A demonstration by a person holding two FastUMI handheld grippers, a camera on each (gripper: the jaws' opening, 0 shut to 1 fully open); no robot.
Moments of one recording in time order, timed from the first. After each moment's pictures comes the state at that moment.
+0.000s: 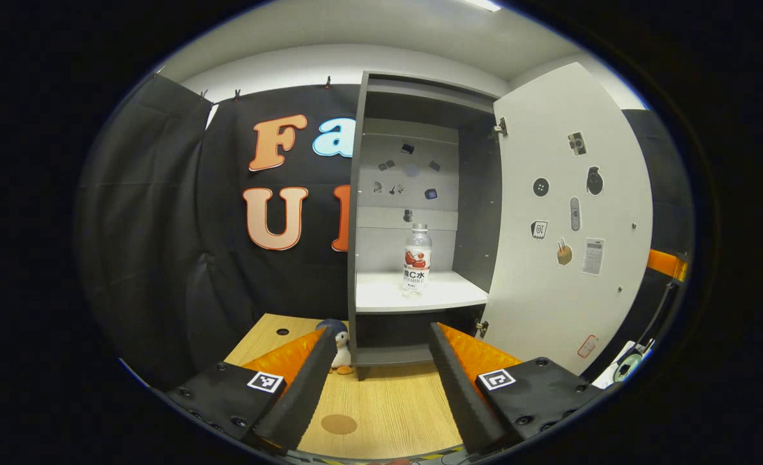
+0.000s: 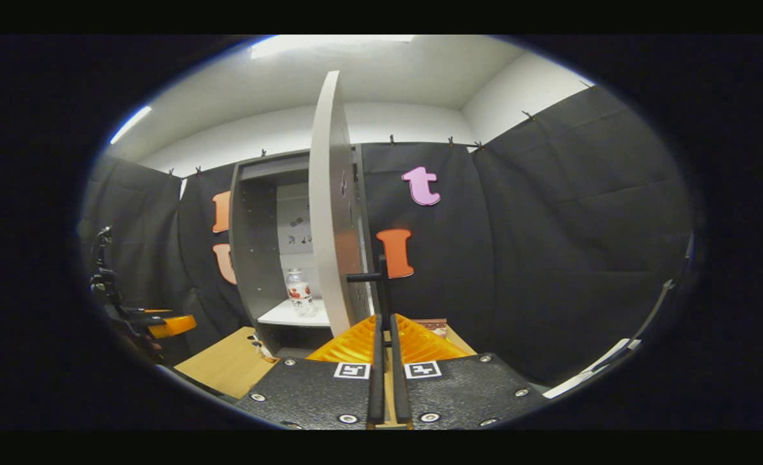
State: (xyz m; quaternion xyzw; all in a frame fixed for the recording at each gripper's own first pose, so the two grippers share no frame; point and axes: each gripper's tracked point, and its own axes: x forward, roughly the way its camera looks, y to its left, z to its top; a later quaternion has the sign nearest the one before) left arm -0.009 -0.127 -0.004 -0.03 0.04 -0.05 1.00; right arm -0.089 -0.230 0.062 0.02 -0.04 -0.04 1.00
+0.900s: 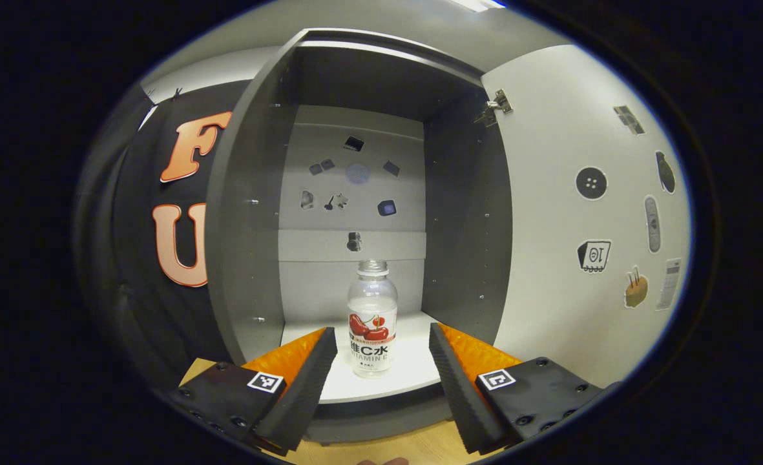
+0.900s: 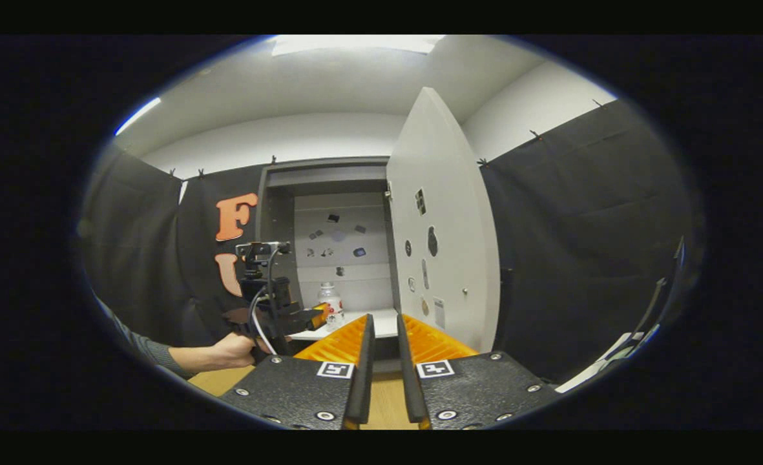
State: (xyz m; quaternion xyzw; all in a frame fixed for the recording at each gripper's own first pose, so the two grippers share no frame) left arm 0.241 -0.221 0.020 -0.02 -0.02 -0.17 0.99; right arm -0.060 -0.096 0.071 0.01 -0.06 -0.08 0.99
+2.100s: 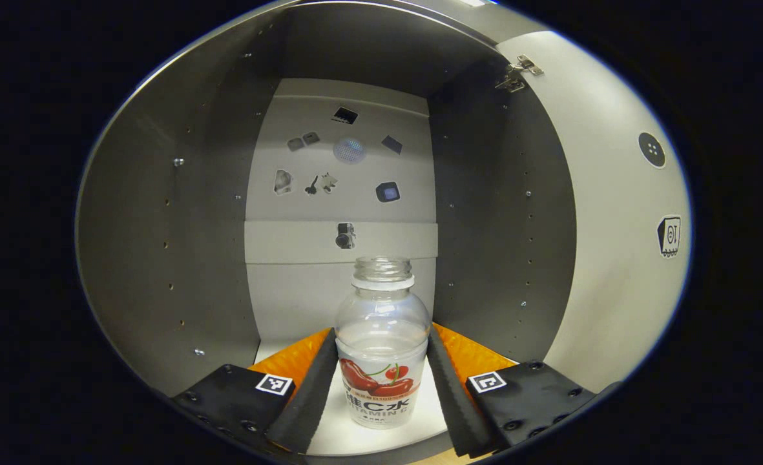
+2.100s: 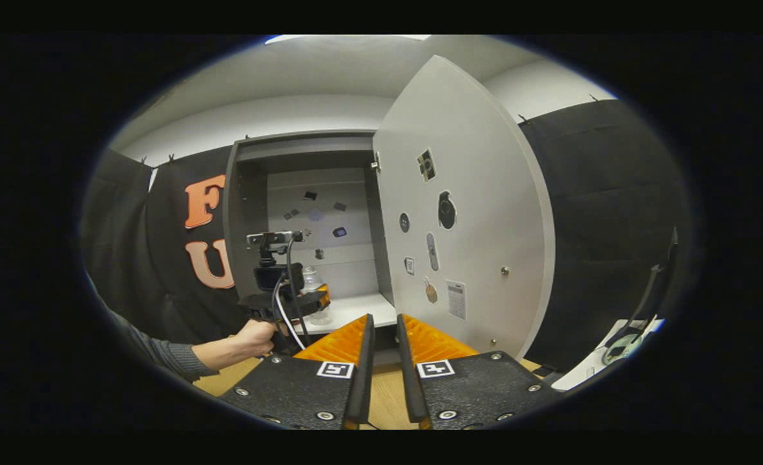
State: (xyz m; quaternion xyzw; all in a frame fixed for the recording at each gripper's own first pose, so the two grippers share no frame) left arm 0.343 -0.243 0.004 -0.01 -0.03 -0.18 0.98; right arm -0.011 -0.095 0.050 0.03 -0.01 -0.13 0.99
